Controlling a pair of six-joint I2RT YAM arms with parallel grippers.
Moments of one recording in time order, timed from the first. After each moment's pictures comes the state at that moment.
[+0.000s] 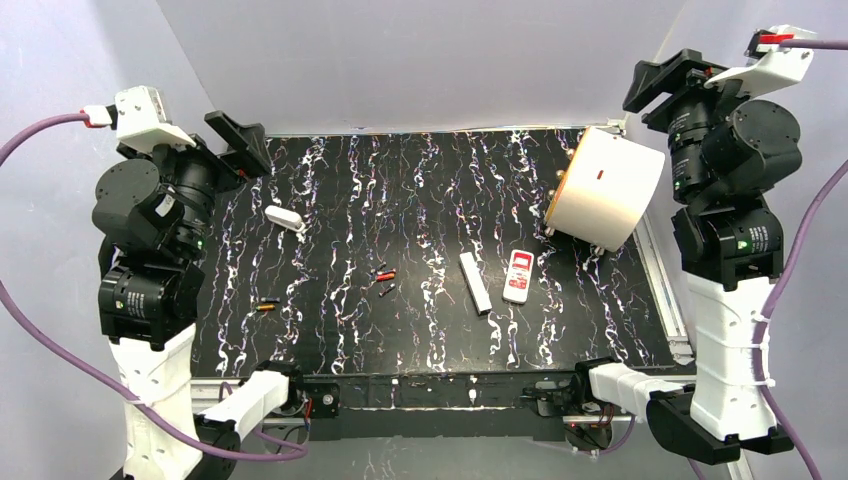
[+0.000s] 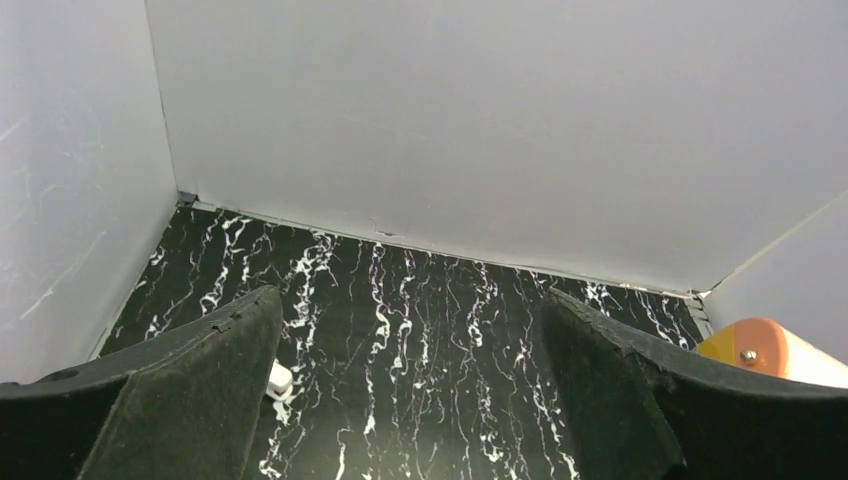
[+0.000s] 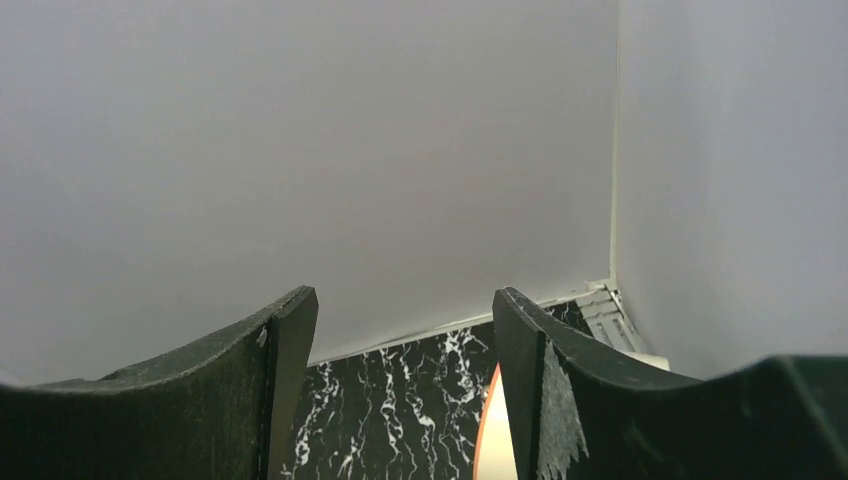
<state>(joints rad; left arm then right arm) -0.16 0.98 1.81 -0.78 -0.20 -0.26 0.22 1.12 1.87 -0.50 0.31 0.20</state>
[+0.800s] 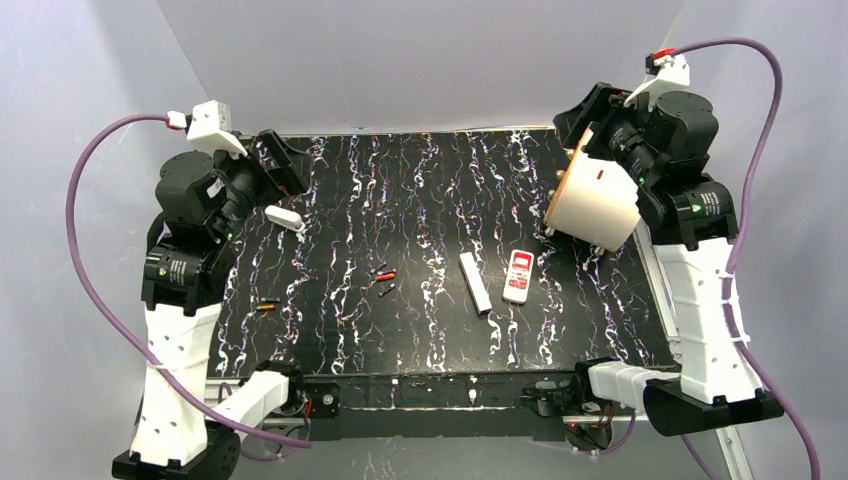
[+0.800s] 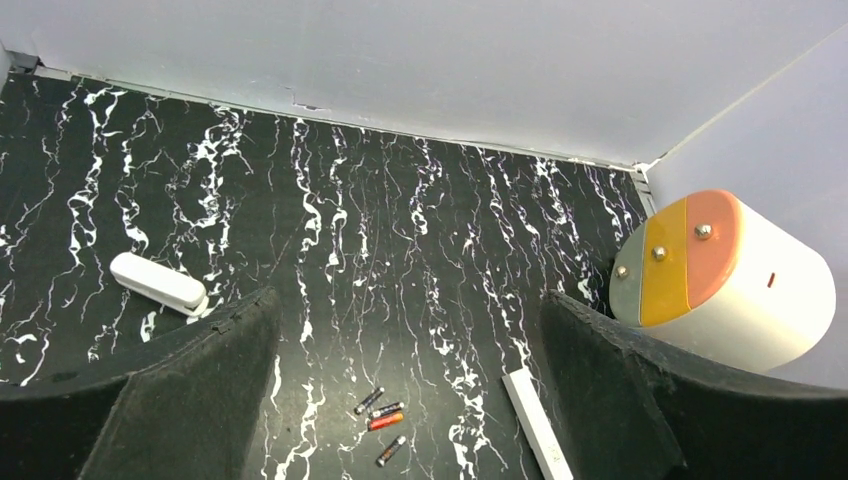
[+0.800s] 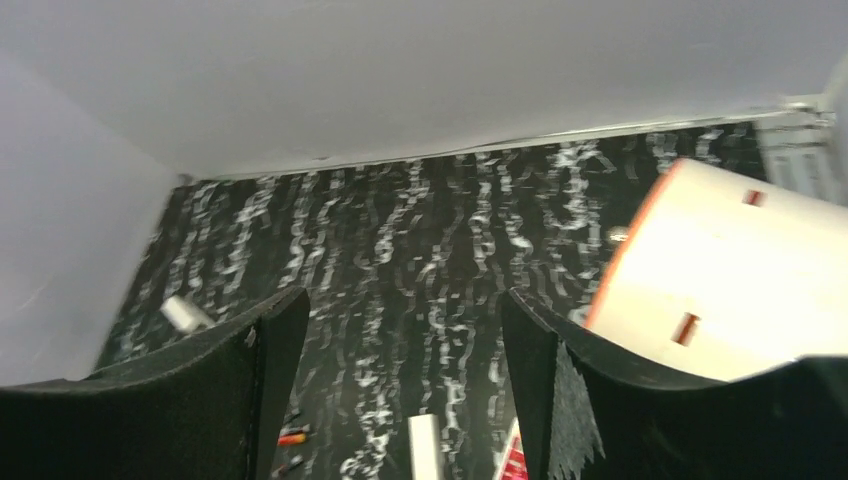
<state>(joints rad) -0.16 0.97 1.54 -0.73 0.01 -0.36 0.22 1.18 1.70 -0.68 0.00 0.35</state>
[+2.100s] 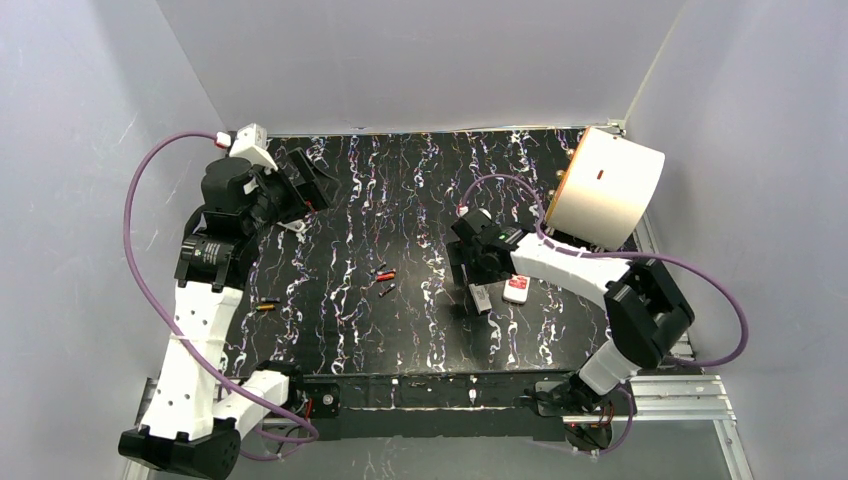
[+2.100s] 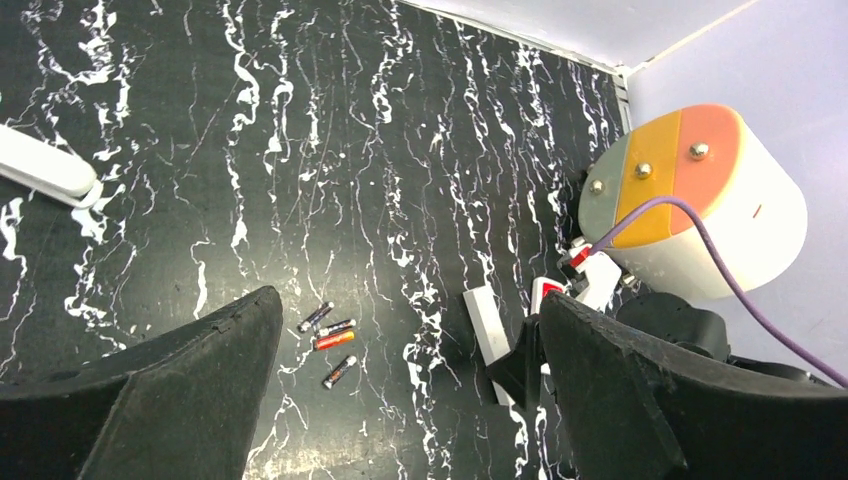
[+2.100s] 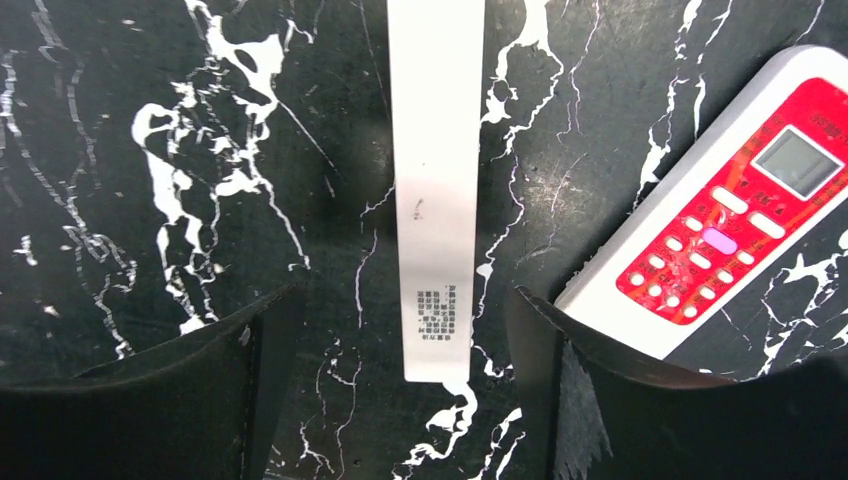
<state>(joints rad) -0.16 0.98 1.31 -0.69 0.17 -0.50 0.79 1.56 1.06 -0.65 0.15 0.50</state>
